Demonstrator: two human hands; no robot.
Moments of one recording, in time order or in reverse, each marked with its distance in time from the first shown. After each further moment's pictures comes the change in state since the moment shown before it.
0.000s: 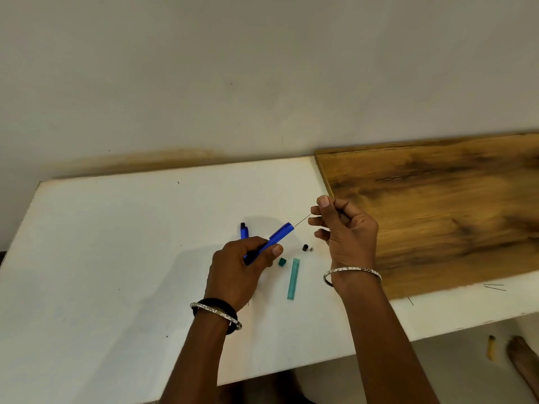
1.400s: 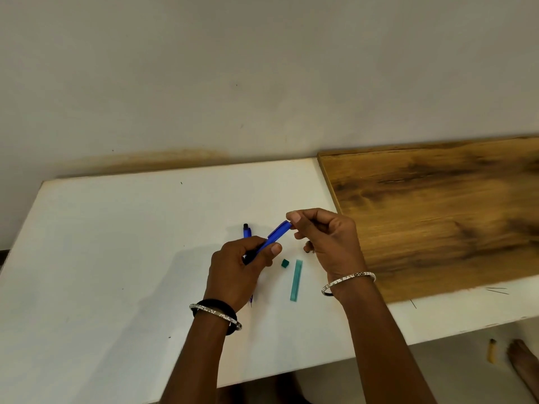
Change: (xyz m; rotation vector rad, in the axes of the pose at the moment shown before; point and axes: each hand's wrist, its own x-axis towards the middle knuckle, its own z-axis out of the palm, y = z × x) left_hand 0.000 0.001 -0.004 -0.019 0.026 0.003; right_hand -0.008 0.000 0.008 -0.162 -0.306 0.027
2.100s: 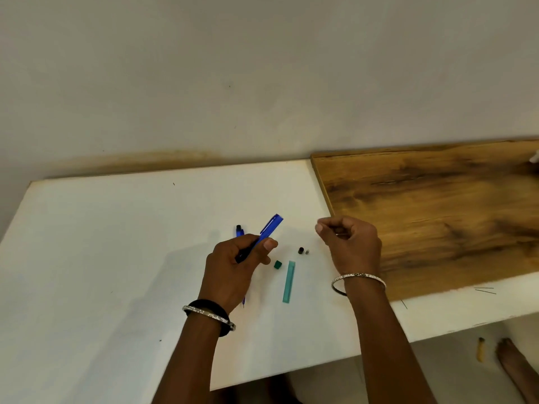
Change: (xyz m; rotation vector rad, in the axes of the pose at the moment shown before) left_hand -0.002 0.006 0.000 -0.206 -0.034 -0.010; right_hand 0.006 0.013 -0.036 -0.385 0.309 0.033
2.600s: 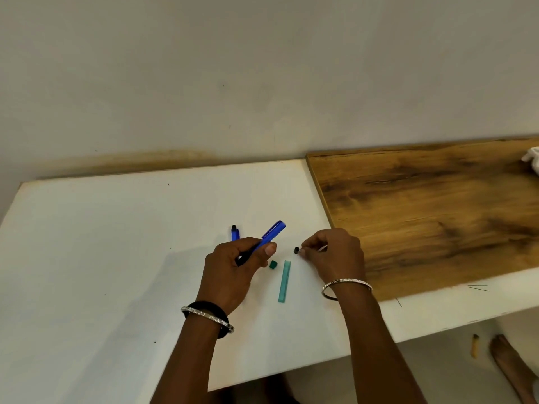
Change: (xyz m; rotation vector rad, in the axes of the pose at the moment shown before) left_hand 0.000 -0.003 0.004 0.088 -0.006 0.023; right_hand 0.000 0.017 0.011 -0.484 -0.182 -0.063
